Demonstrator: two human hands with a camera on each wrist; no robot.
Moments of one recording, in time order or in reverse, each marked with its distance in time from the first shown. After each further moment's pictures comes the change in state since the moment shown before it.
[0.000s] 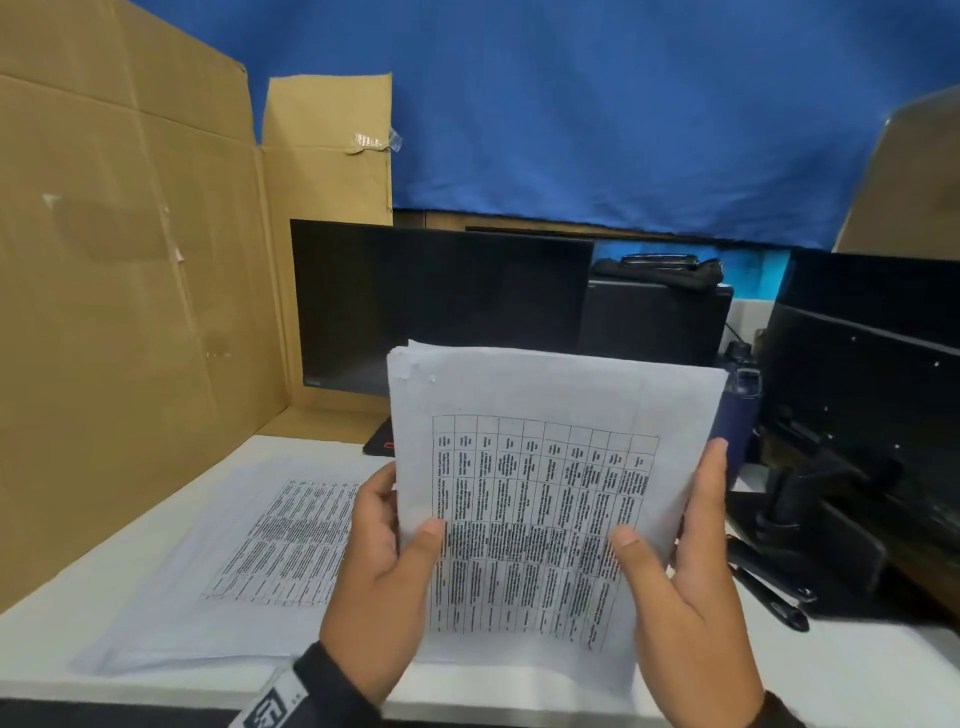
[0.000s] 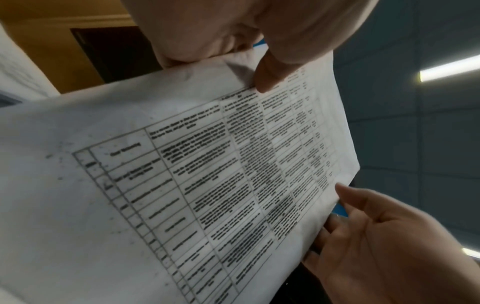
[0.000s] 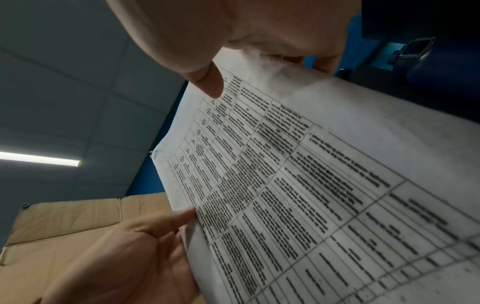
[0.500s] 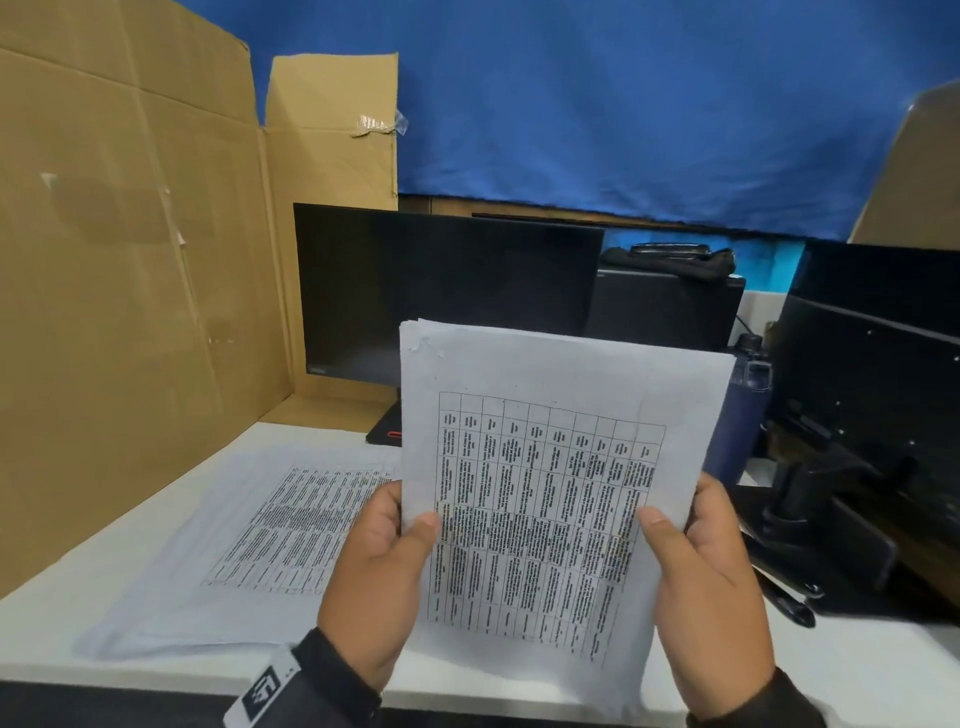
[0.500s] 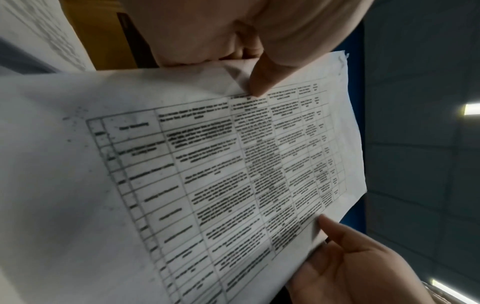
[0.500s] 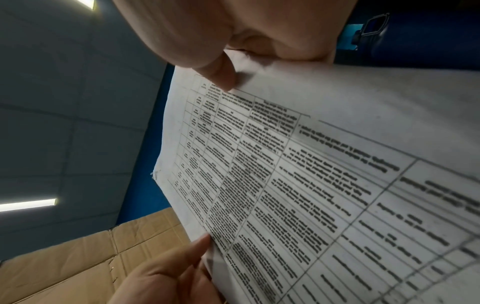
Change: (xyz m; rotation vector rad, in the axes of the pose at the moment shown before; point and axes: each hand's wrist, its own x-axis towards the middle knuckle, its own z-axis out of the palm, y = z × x) left_hand 0.005 -0.010 -0.002 -0.069 0.032 -0.185; right_hand 0.016 0.017 0.000 0.192 0.097 0.157
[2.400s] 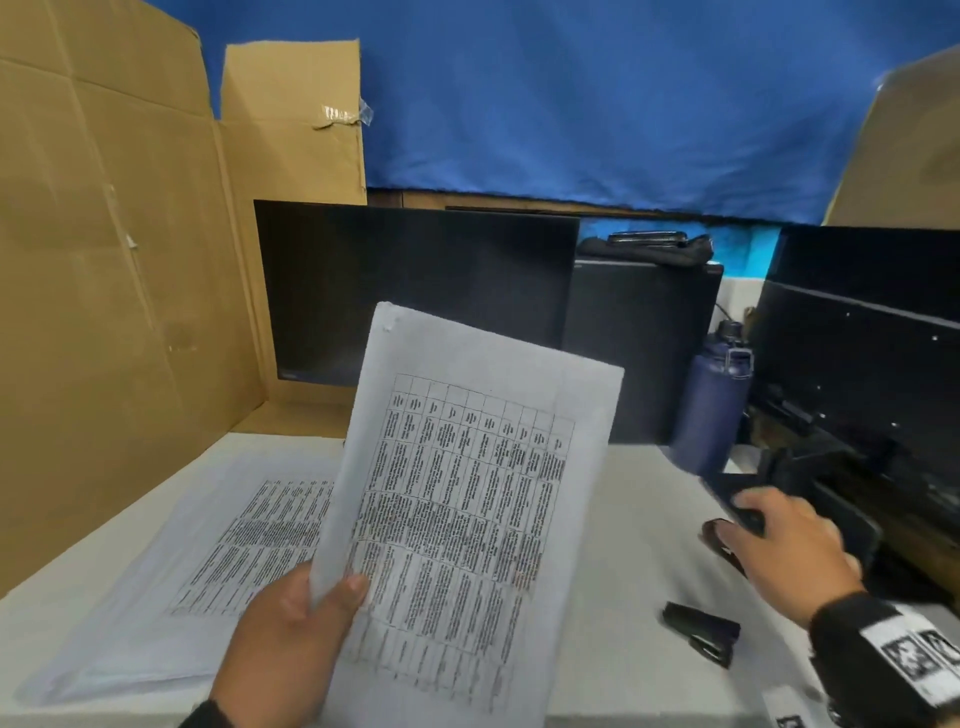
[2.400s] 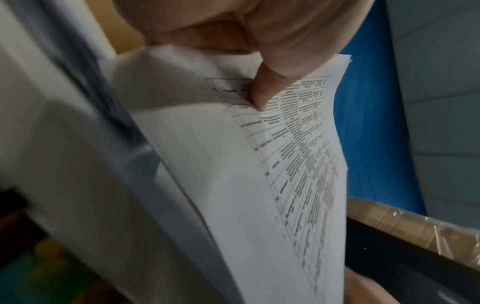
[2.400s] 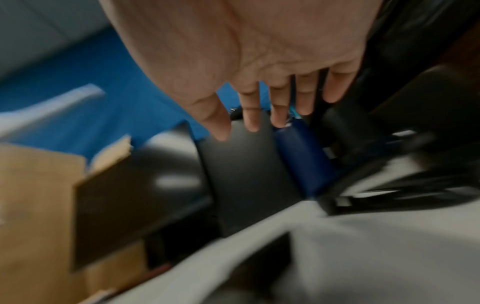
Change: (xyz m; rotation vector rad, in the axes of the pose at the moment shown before) left_hand -0.003 -0.018 -0.051 0.521 0.094 -0.084; right_hand 0.099 0.071 -0.122 -1.164 0.017 0.321
